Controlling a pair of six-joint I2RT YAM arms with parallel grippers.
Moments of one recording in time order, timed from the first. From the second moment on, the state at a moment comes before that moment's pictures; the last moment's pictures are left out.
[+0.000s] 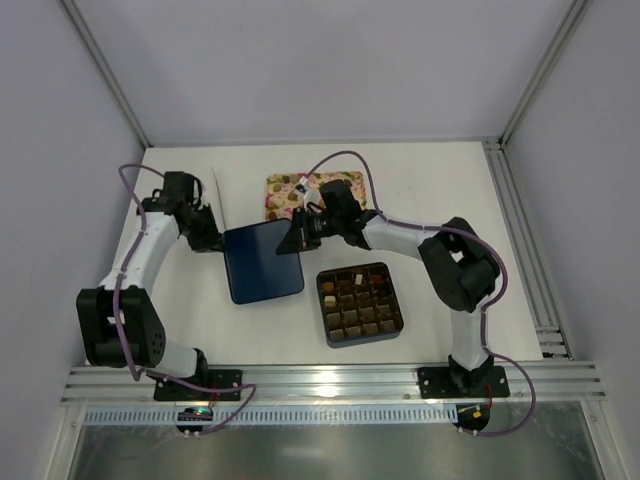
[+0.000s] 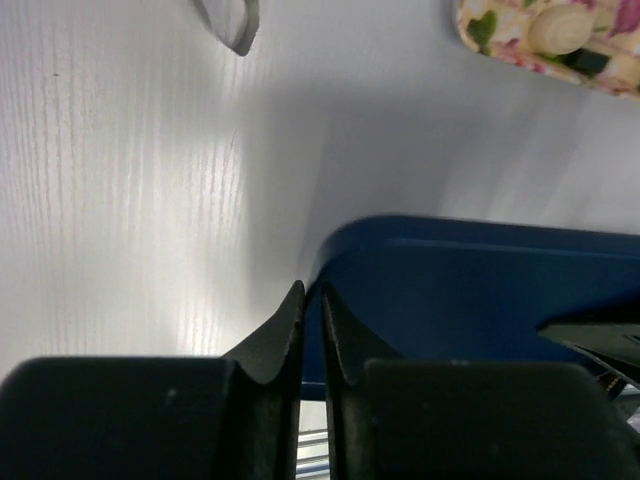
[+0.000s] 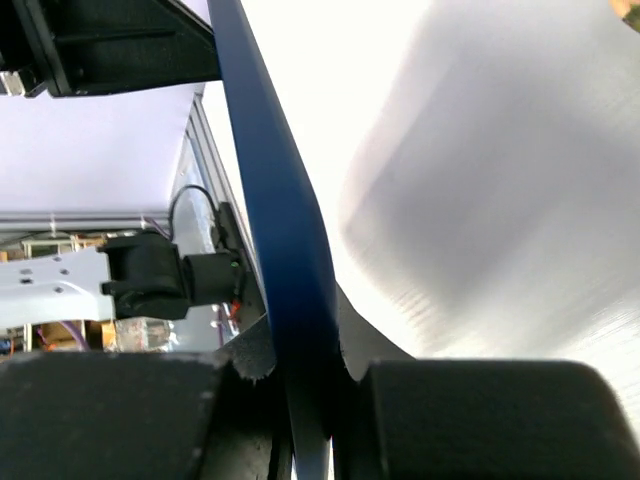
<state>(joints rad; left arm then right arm) 0.00 1.47 1.14 -0.84 0.20 -0.36 0.69 1.99 1.29 0.15 -0.74 0.68</state>
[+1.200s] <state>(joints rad) -1.41 1.29 1.25 -0.69 -0.88 0.17 0.33 1.71 1.38 -0.39 -0.84 0.94</state>
